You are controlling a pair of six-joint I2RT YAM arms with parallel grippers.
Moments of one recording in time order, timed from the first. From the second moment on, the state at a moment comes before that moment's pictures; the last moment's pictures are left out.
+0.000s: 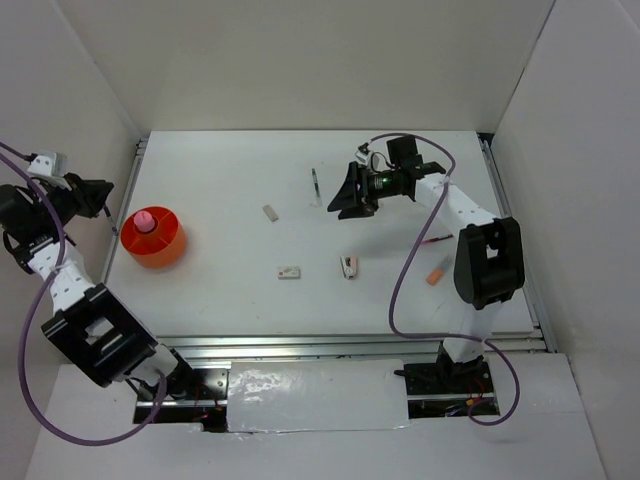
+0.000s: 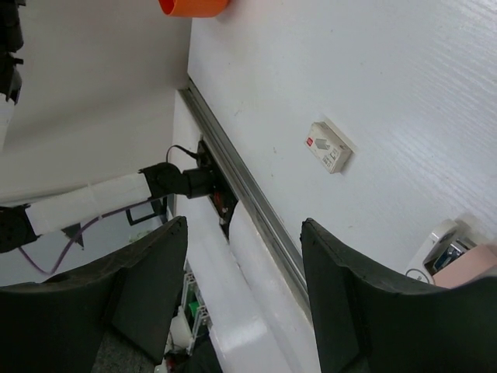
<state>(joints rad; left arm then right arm) 0.83 1.36 1.07 0.12 1.11 0.11 0.26 1.81 1.45 -0.50 -0.99 0.46</state>
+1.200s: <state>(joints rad) 0.78 1.61 1.03 0.45 1.15 -0.01 0.25 1.86 1.47 -0.51 -1.01 0.40</state>
